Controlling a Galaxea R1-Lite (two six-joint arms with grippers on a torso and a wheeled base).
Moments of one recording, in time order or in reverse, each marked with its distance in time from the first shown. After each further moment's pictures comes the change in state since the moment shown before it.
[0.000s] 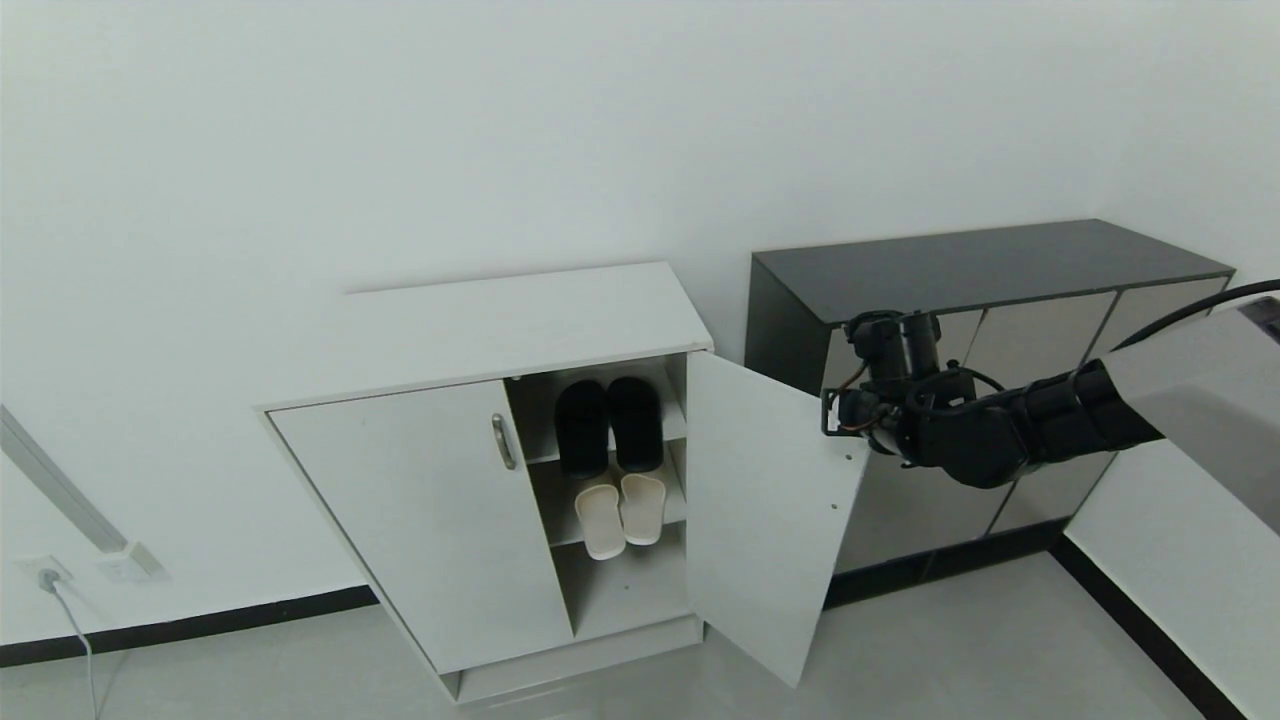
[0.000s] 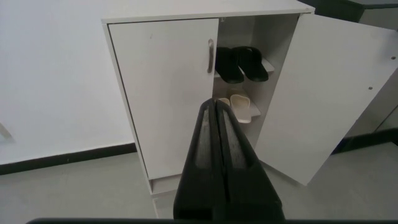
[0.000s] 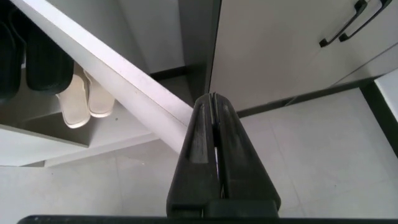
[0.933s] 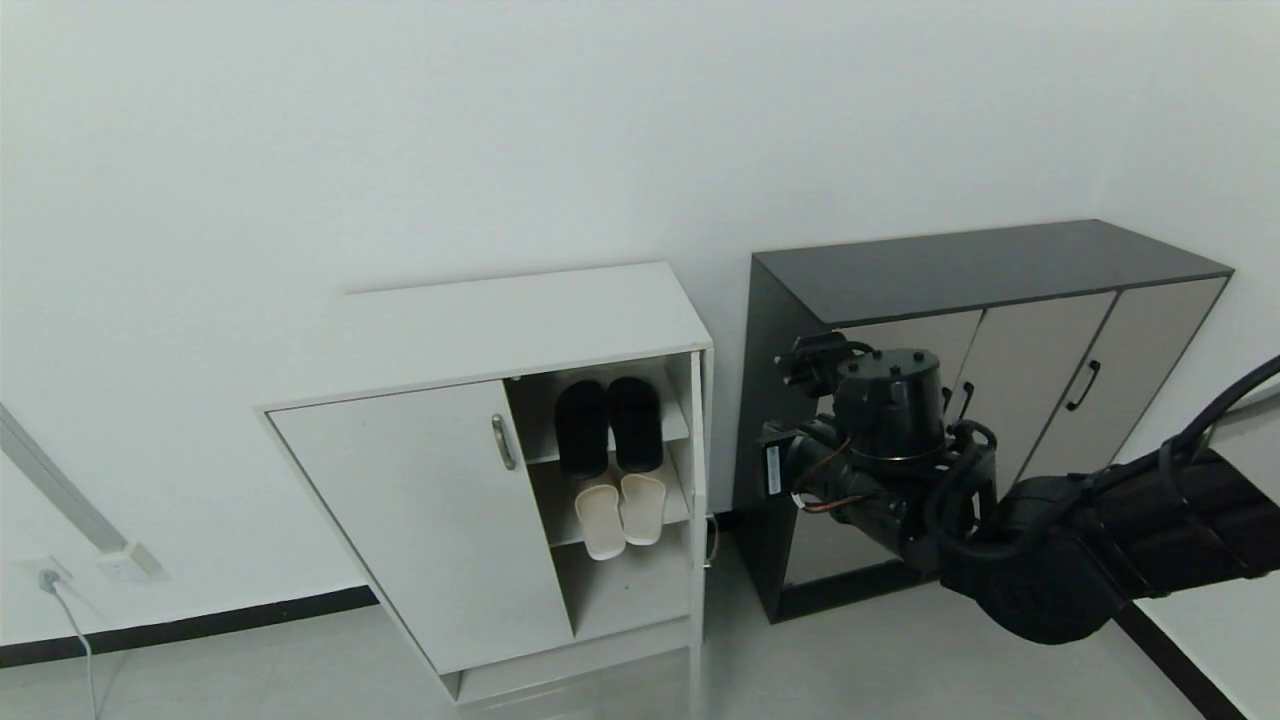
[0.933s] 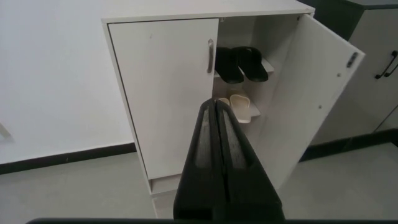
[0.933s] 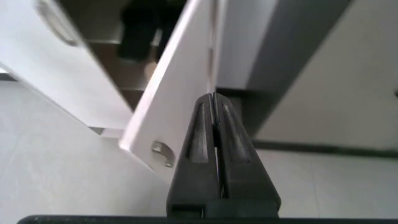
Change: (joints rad) left arm -0.001 0.000 0.000 0.000 0.000 -0.003; right arm 0.286 -0.218 0.382 -0.344 0.040 -0.111
